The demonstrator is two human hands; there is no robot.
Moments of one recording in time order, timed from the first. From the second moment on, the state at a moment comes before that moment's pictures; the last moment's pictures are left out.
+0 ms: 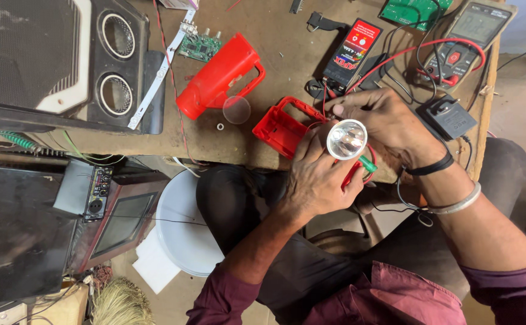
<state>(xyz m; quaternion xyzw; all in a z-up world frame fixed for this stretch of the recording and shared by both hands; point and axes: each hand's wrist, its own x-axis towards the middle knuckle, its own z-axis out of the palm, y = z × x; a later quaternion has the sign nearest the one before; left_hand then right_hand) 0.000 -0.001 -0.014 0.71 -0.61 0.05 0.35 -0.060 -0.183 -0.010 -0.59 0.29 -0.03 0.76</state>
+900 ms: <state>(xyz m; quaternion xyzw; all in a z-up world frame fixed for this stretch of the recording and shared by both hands) 0.001 -0.012 -0.004 0.72 -0.61 0.04 0.32 -0.058 -0.172 -0.050 -0.54 0.31 -0.26 0.74</state>
